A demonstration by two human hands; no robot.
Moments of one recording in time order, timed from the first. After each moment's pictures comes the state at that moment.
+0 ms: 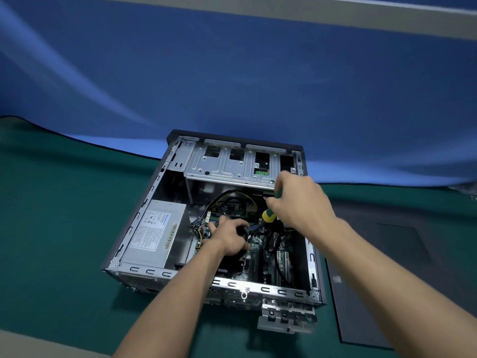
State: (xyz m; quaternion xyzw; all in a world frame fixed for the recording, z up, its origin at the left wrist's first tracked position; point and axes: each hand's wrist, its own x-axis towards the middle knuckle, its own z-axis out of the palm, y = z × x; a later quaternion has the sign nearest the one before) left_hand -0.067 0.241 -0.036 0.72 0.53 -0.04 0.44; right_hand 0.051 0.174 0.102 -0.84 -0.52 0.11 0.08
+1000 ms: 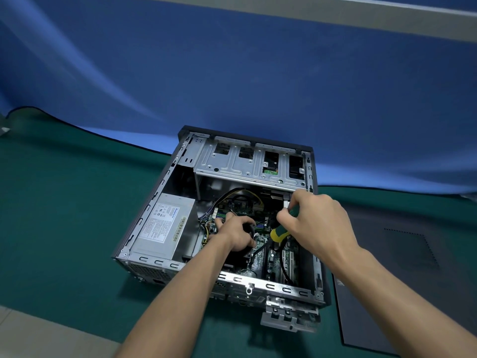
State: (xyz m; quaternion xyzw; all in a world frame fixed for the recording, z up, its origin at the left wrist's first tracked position) left_hand -0.066 0.240 -0.031 0.70 0.54 -0.02 0.46; right_hand 0.056 0.142 0.079 -0.81 -0.57 0.04 0.15
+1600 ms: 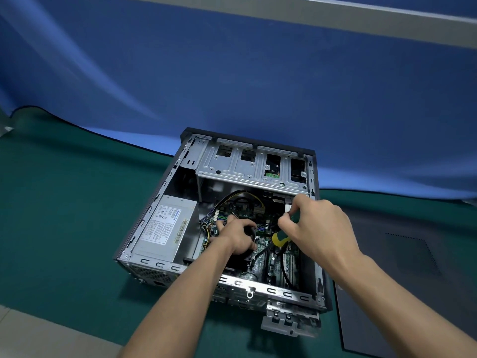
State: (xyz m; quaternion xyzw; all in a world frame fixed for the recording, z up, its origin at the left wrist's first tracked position) left_hand -0.066 0.241 -0.032 0.71 0.54 -0.02 0.45; right_hand 0.050 0.142 0.085 -0.81 -0.57 0.04 0.11
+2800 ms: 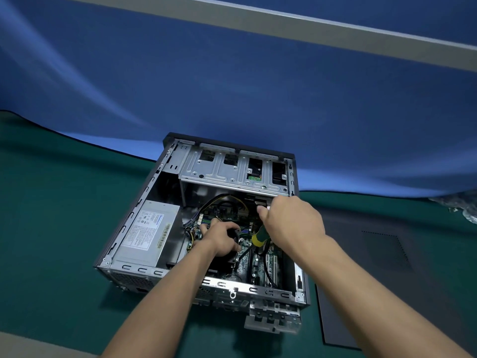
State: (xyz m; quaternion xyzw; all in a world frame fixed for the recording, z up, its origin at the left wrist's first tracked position) left_hand -0.067 0.242 -0.037 0.71 0.54 -0.02 0.45; right_hand 0.028 0.153 0.122 -0.85 -0.50 0.15 -0.03
